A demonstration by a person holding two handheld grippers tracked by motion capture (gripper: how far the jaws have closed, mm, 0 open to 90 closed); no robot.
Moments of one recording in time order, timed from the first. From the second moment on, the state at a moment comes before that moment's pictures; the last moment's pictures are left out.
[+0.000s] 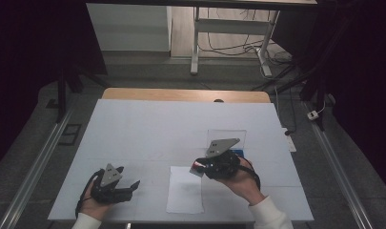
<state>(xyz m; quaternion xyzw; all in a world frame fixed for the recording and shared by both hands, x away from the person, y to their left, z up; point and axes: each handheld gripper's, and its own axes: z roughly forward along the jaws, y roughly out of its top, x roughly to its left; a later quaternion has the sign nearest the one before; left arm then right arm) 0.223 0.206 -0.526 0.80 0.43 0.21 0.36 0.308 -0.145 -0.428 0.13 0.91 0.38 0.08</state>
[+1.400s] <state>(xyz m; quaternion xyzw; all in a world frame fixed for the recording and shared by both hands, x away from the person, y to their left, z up) 0.223 0.205 -0.526 0.80 0.43 0.21 0.36 0.291 -0.100 -0.461 0.08 0.94 0.33 0.07</state>
